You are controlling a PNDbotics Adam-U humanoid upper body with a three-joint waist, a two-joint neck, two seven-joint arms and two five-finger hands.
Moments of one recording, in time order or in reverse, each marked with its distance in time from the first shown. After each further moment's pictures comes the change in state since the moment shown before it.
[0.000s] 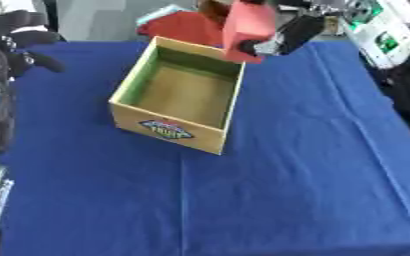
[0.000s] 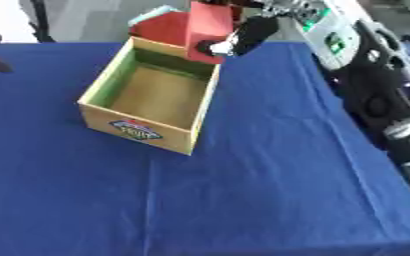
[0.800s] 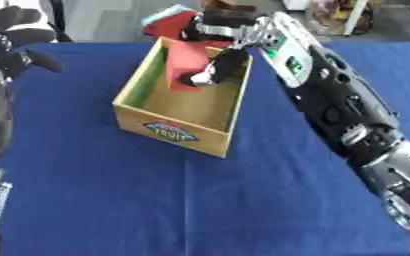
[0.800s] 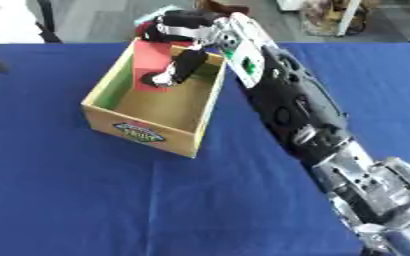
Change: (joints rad) left arm -0.033 -0.021 -0.010 0.000 0.021 -0.001 -0.015; right arm -0.046 0.201 -0.058 0.195 0.124 -0.054 0.013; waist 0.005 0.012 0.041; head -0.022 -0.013
